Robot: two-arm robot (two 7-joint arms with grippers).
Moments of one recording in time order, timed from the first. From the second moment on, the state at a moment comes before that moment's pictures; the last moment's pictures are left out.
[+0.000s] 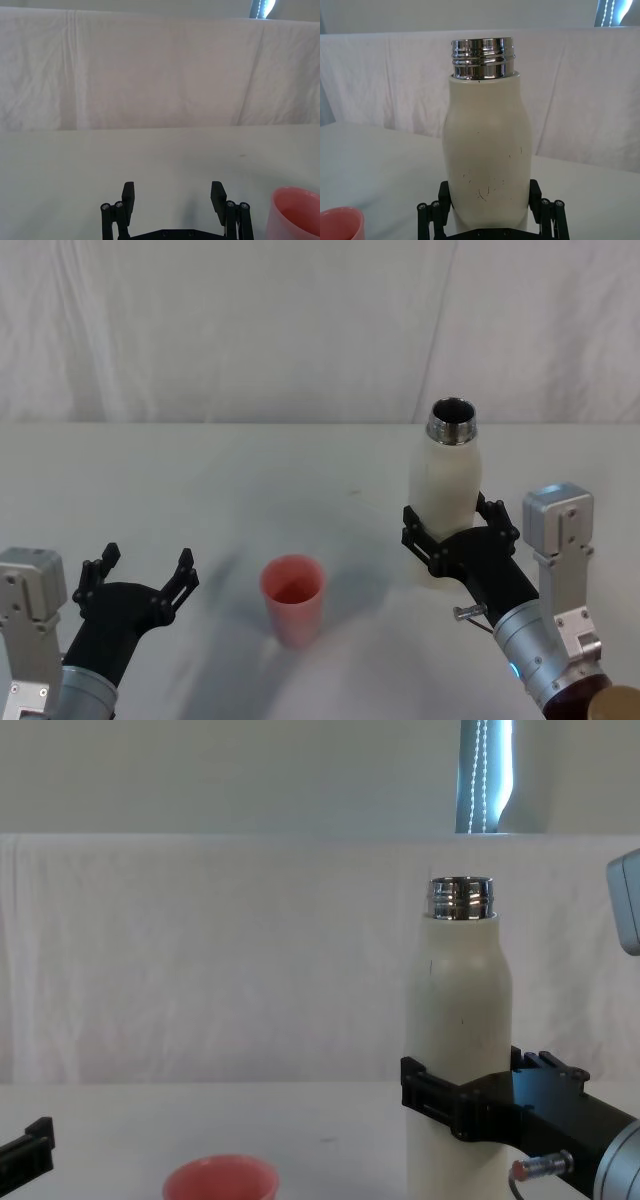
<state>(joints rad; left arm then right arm) 0.27 0.24 0.04 -1.85 -0.25 -0.02 -0.02 0.02 0.04 -0.29 -1.64 0.03 -0.02 0.11</state>
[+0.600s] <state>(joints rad) 0.27 0.24 0.04 -1.85 -0.25 -0.02 -0.02 0.07 0.17 -0.38 -1.69 -0.31 0.06 0.10</state>
